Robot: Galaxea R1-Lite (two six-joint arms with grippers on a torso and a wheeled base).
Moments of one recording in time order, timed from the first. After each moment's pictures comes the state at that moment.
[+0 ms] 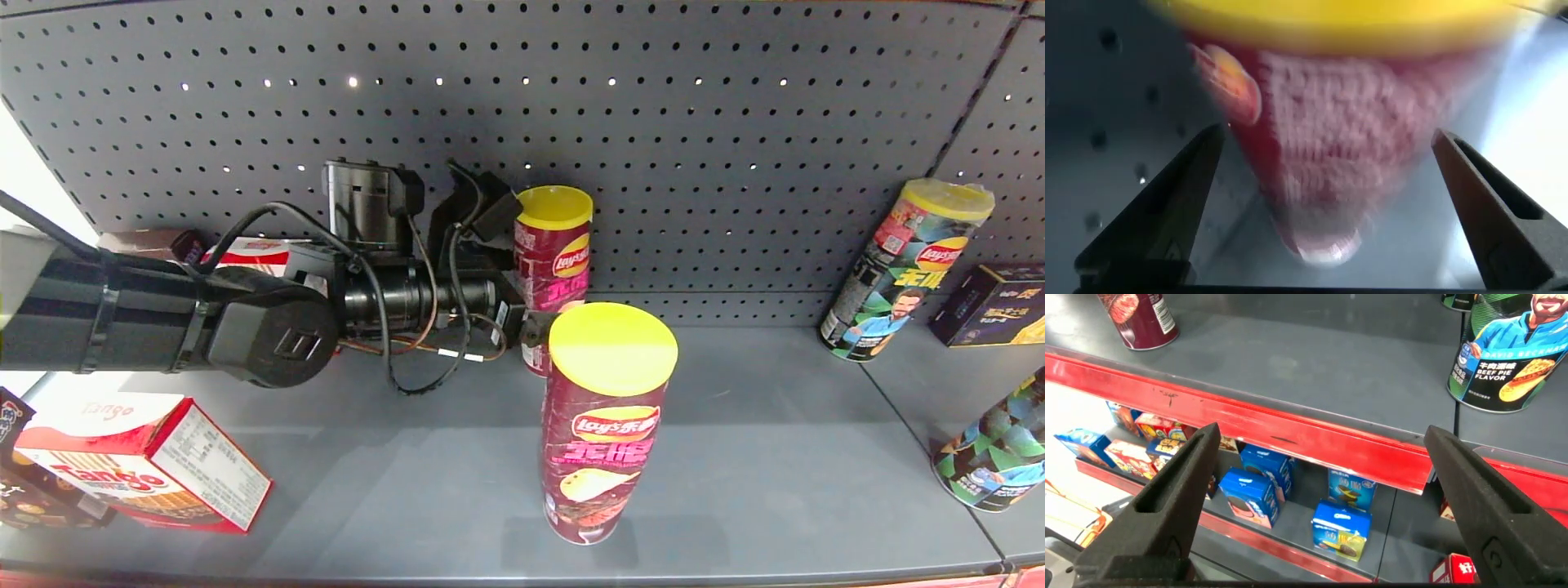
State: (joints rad) left arm -0.48 1.93 -1.29 -0.39 -0.49 0.28; right arm 0.42 0.00 0.00 -0.01 -0.03 -0.01
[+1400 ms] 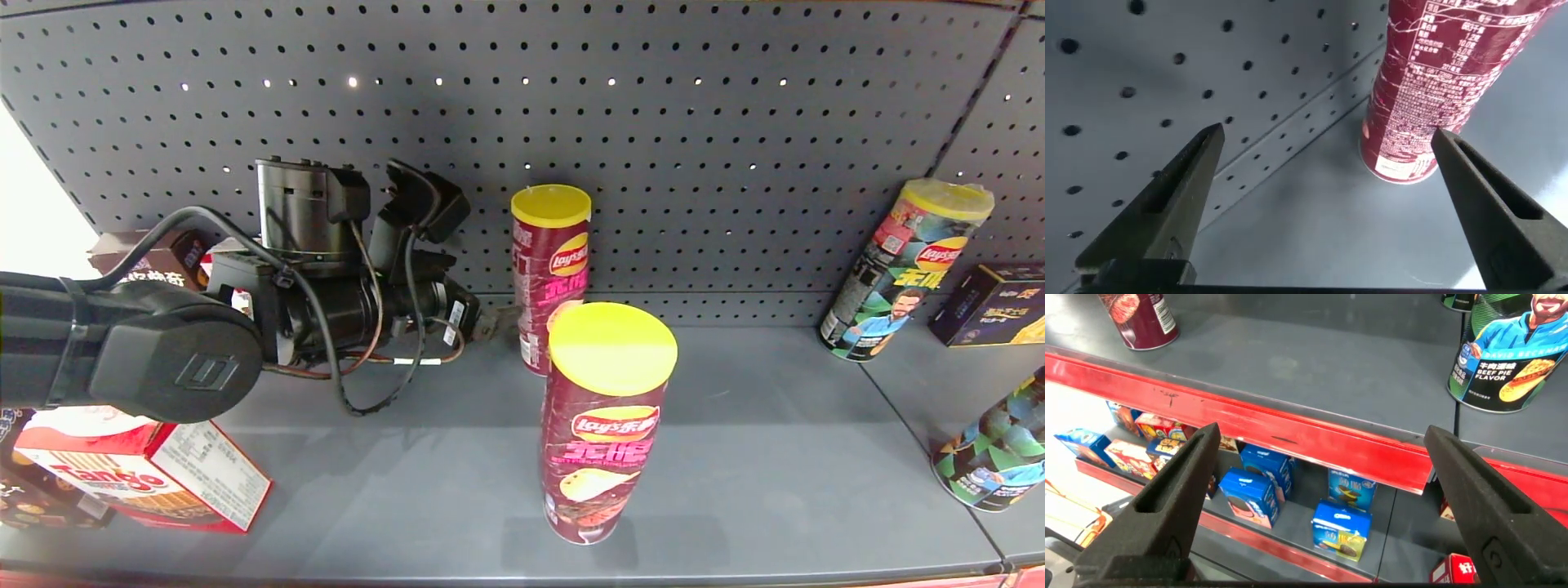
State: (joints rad) left arm -0.46 1.79 -1.14 -0.39 -0.12 0.26; right arm 0.42 0.00 0.00 -0.01 -0.03 -0.01
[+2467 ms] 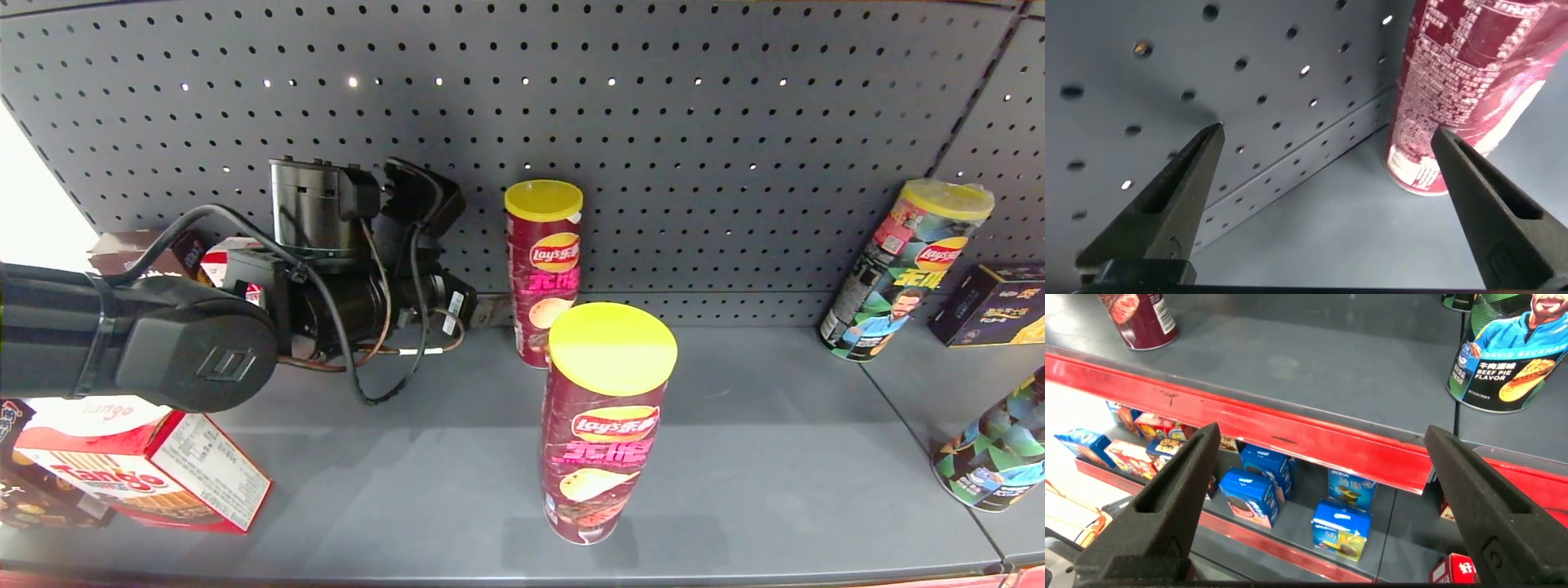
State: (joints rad) left arm -0.46 1.82 -1.17 -0.39 0.01 0.24; right arm 0.42 0.00 0.00 -0.01 -0.03 -0.01
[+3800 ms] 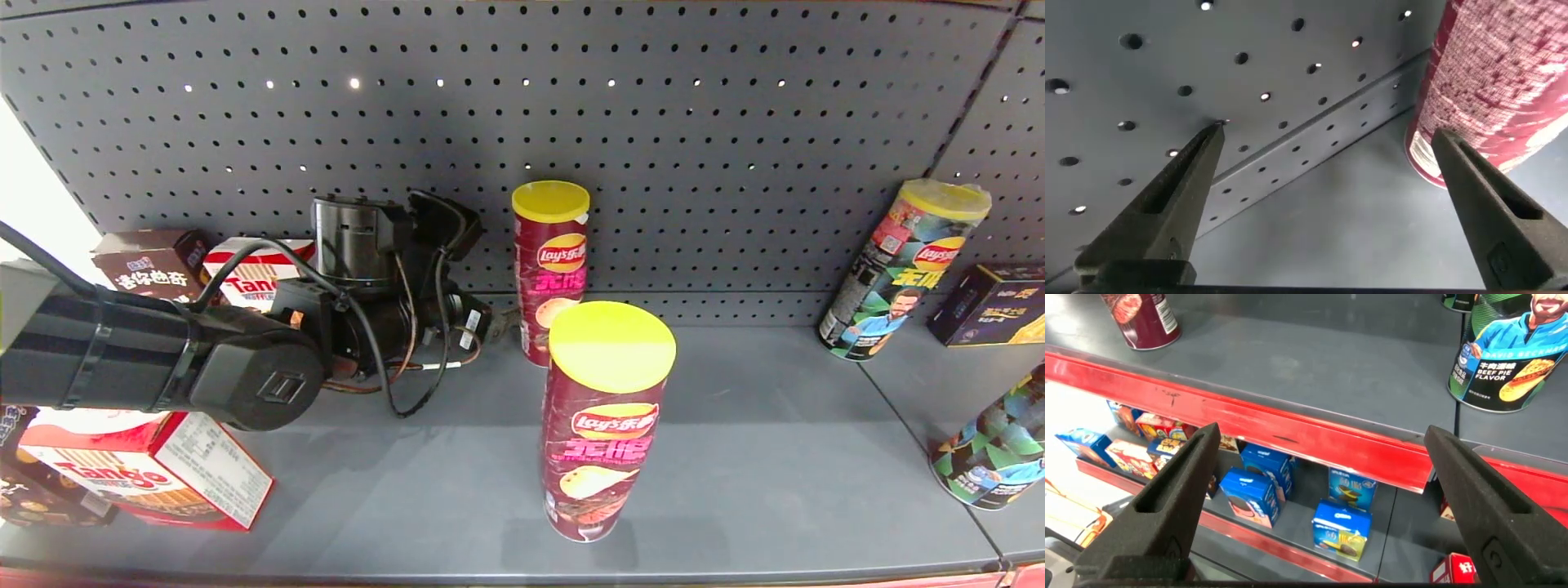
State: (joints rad) left arm -0.47 1.91 -1.14 -0.50 0.07 0.24; right arm 0.42 0.00 0.00 -0.01 -0.03 -0.01
